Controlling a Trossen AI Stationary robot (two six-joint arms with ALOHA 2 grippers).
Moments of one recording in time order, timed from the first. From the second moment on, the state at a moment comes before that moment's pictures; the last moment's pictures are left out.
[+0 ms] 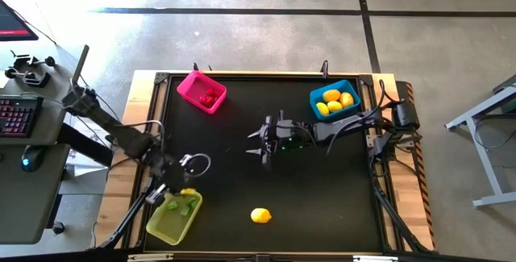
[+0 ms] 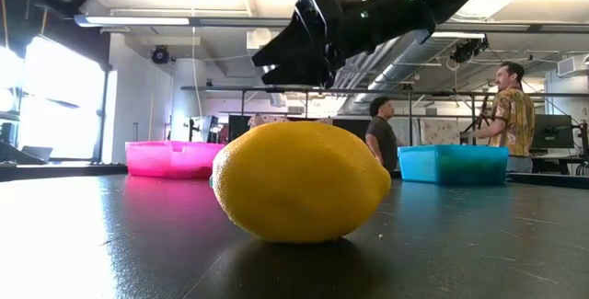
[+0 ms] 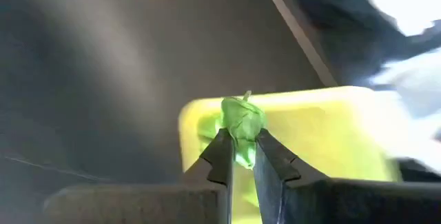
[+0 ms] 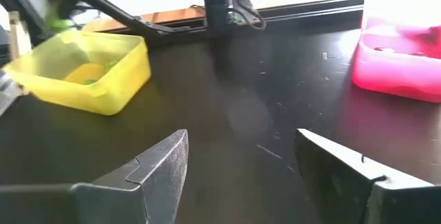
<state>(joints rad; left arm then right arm) -0.57 1.06 0.86 -0.81 0.15 -0.09 0.03 1.75 0.98 0.38 0.03 0.13</state>
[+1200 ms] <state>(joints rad) -0.70 1.06 0.65 -0.77 0.25 -0.51 0.03 1.75 0.98 0.35 0.12 0.07</state>
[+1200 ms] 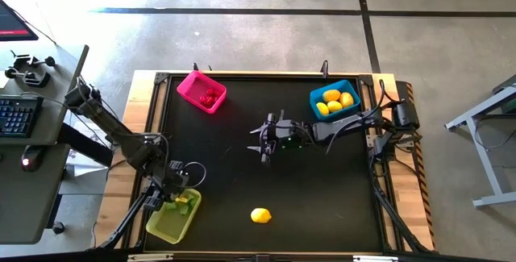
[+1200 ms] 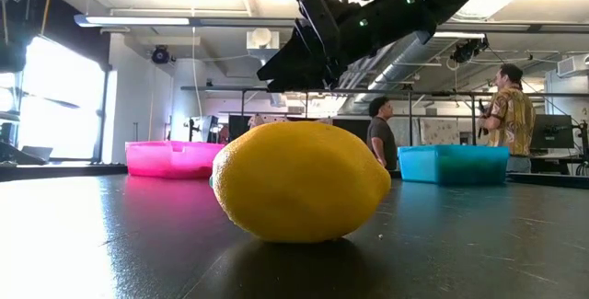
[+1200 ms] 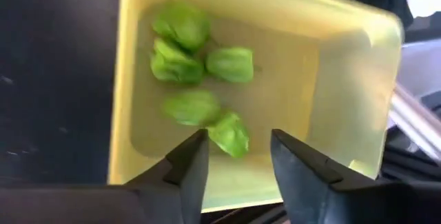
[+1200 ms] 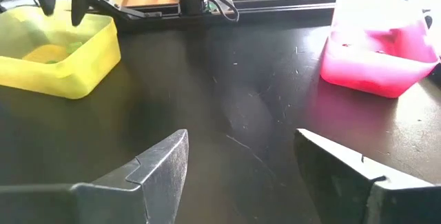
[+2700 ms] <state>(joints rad) -0.08 0.95 0.22 0.62 0.19 0.04 0.55 1.82 1.29 -0.28 0.36 0.57</state>
